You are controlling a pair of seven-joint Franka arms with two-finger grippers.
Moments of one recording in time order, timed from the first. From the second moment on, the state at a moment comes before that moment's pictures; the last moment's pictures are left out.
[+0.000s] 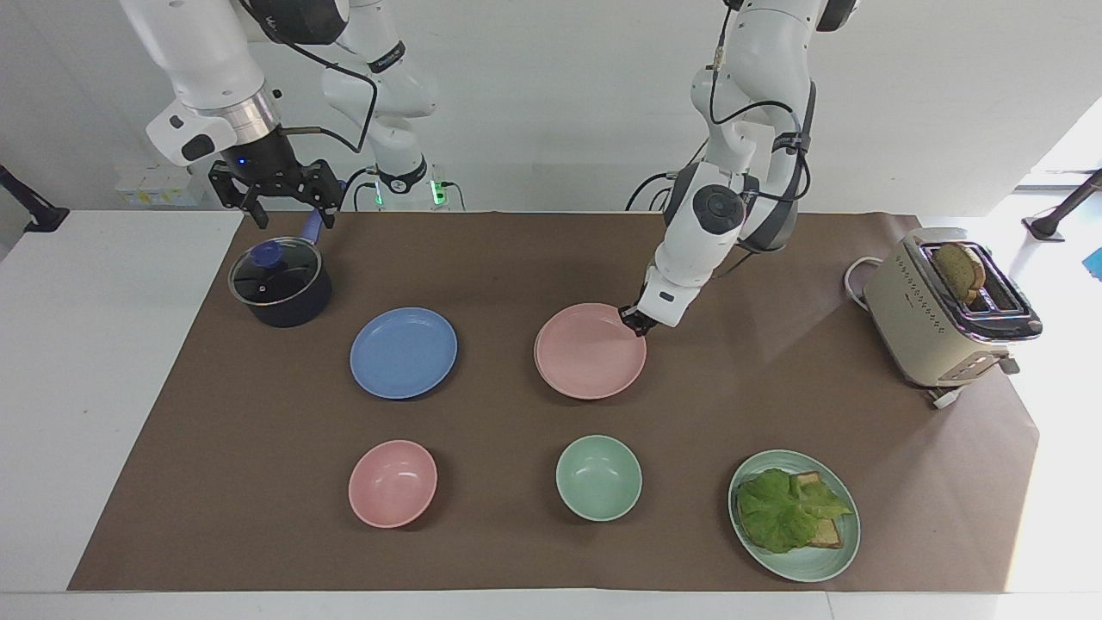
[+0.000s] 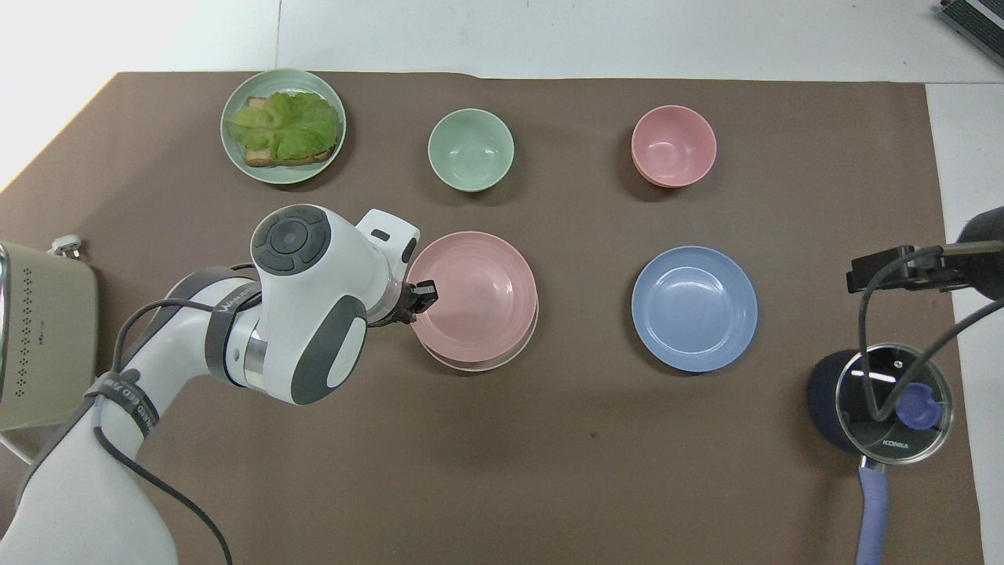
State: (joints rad) left arm -0.36 0.24 -0.14 -1.97 -0.17 2.19 -0.65; right arm -0.14 -0.06 0.14 -1.64 0.01 1.56 0.01
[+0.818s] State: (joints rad) left arm -0.15 0.19 -0.10 -1.84 -0.07 1.98 -0.35; right arm -0.13 -0.06 0.14 -1.67 0.01 1.68 0.06
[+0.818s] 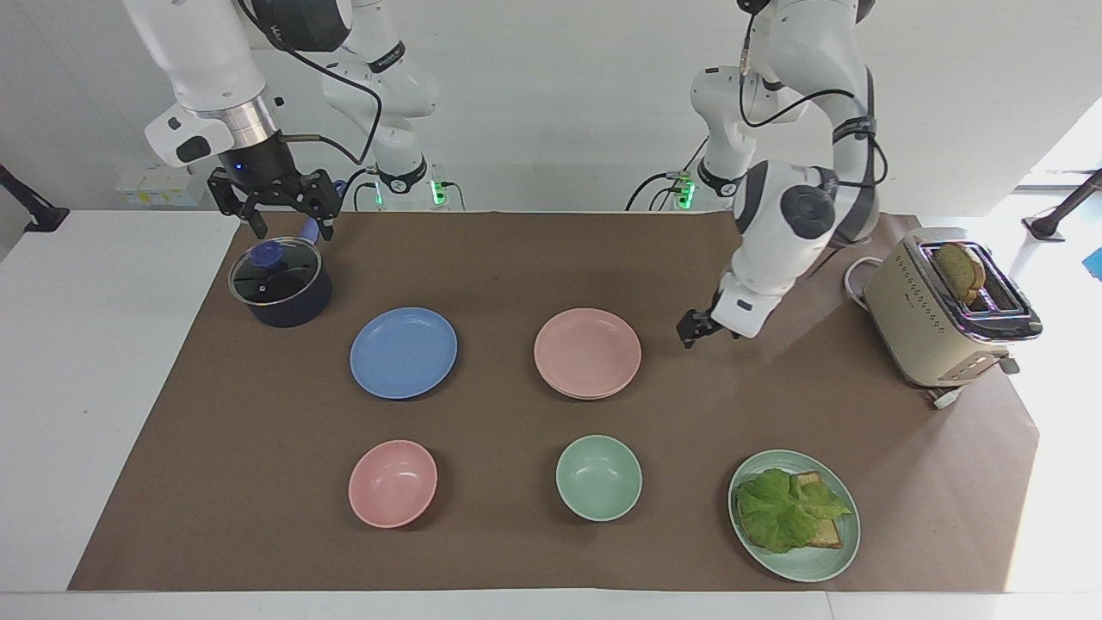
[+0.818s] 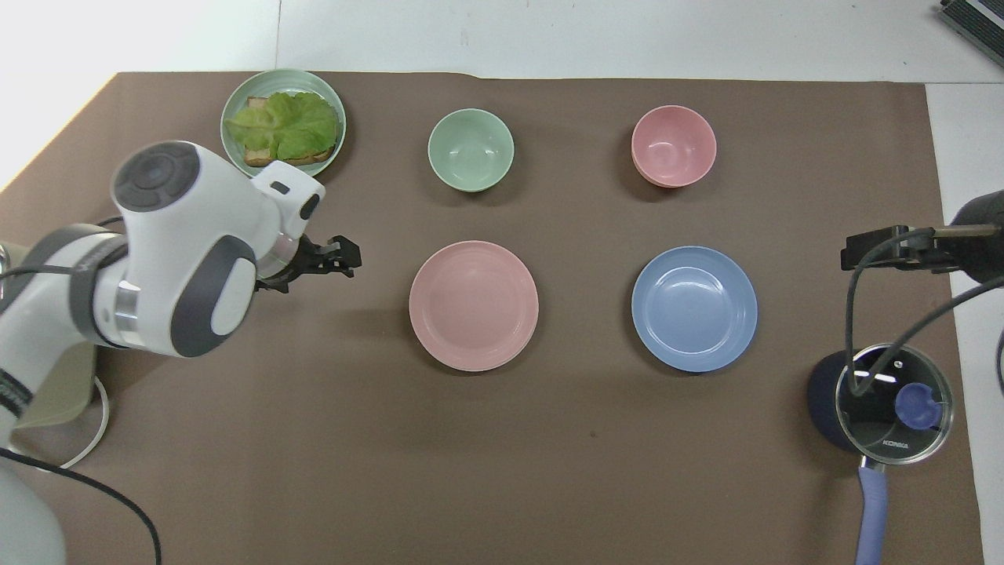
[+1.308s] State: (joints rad) left arm 0.05 0.08 -0.10 -1.65 0.00 1.75 -0.01; right arm -0.13 0.01 0.15 -1.83 0.01 1.87 0.06
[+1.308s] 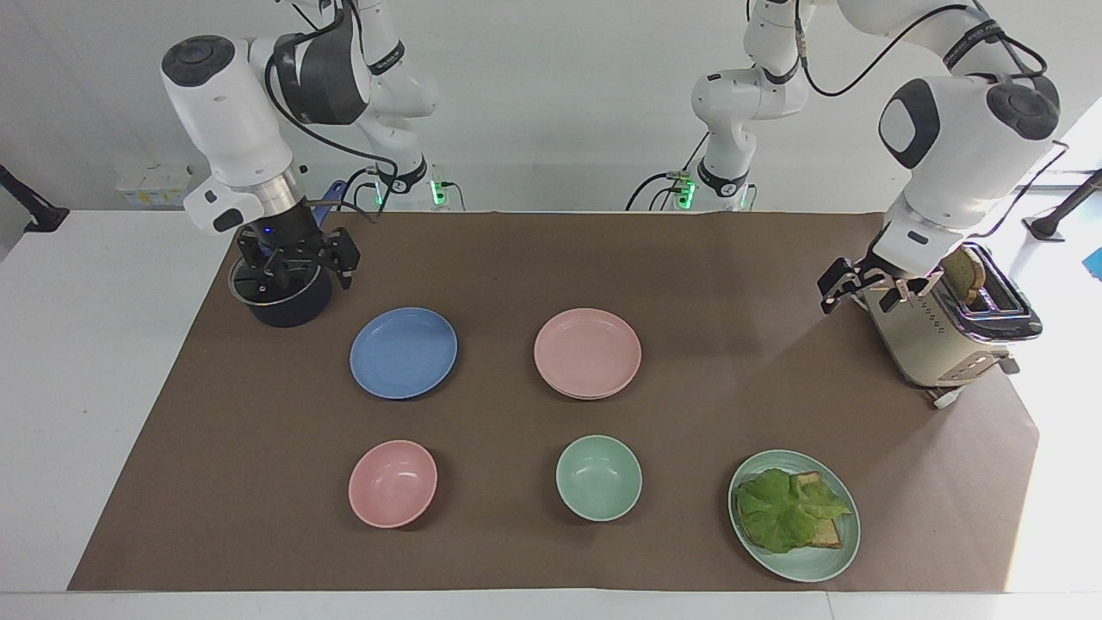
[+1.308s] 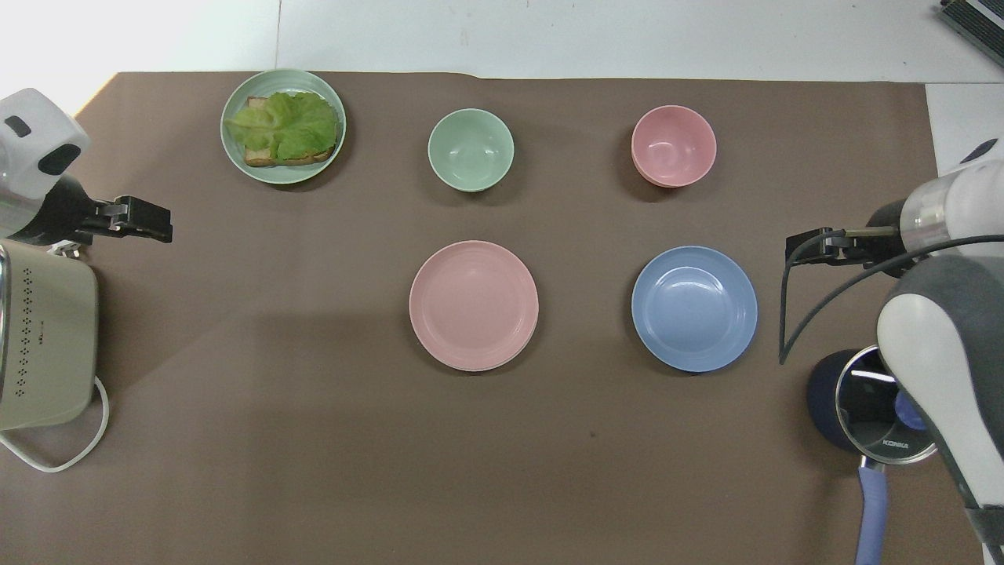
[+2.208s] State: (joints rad) left arm 0.05 0.04 -0.11 -1.61 0.00 1.69 -0.01; right arm -0.14 0.14 0.14 -2.16 0.01 2.29 -0.03
